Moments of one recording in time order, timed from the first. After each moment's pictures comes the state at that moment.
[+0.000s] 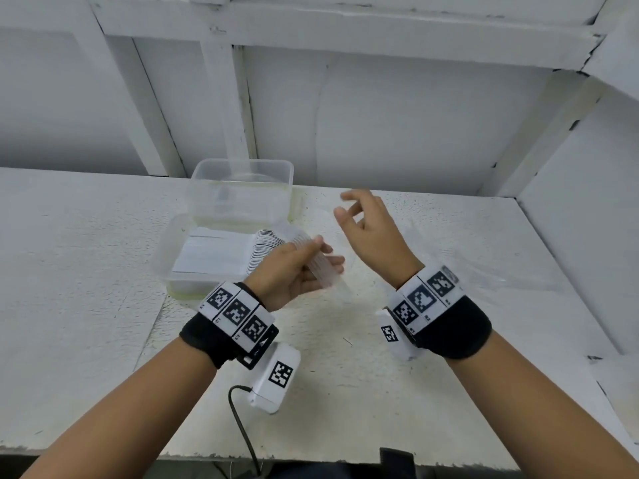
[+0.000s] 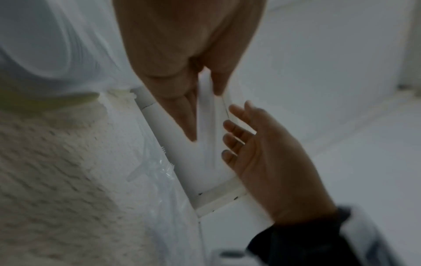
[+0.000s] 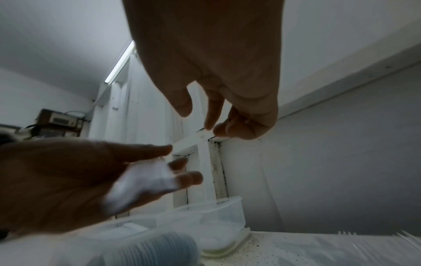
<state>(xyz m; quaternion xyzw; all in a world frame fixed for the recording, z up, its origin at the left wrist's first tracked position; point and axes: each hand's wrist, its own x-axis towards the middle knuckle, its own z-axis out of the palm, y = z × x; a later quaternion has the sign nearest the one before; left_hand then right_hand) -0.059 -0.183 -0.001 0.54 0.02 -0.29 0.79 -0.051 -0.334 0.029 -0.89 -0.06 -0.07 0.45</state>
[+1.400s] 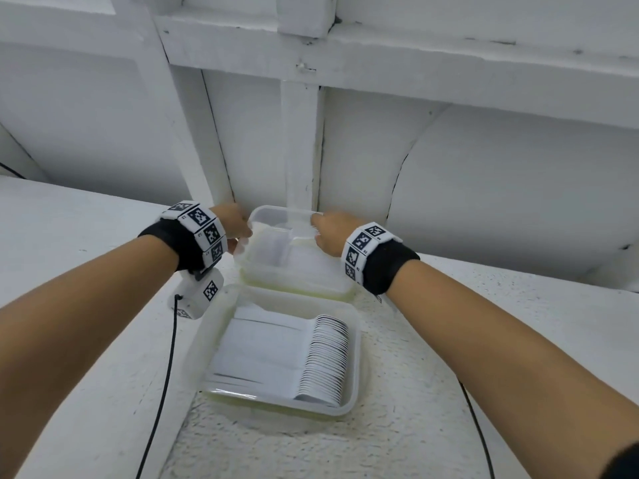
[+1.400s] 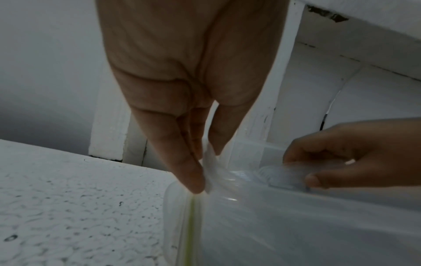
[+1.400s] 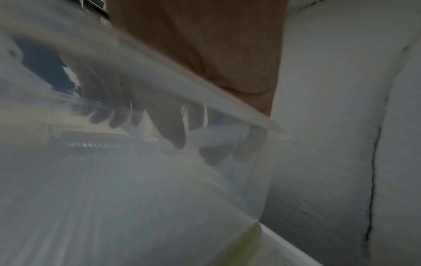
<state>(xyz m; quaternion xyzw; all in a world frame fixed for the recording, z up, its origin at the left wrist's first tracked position) 0.168 -0.004 0.010 0.91 0.17 -0.21 0.31 0.200 -0.197 -0.015 -0.96 -0.26 0.14 0.00</state>
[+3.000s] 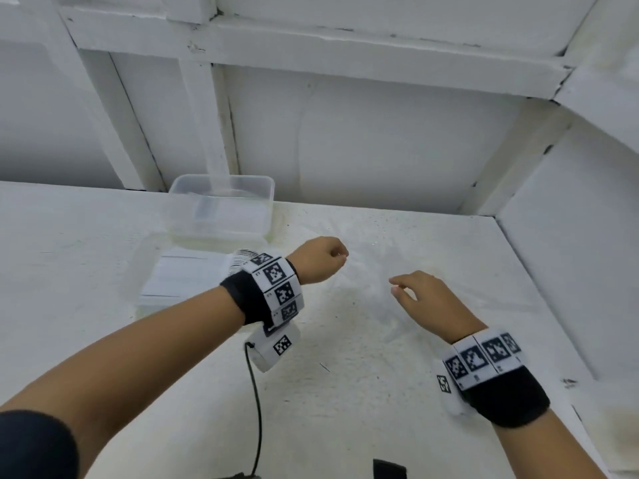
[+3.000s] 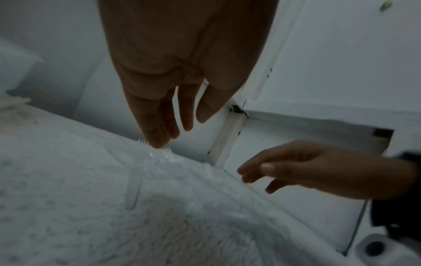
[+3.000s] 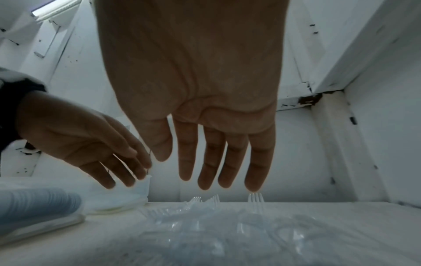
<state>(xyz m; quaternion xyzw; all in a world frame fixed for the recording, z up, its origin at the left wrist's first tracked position) 0.002 -0.249 0.005 0.91 -0.18 -0.18 0.33 -0.071 -0.452 -0.014 -0.98 -0.01 0.10 0.19</state>
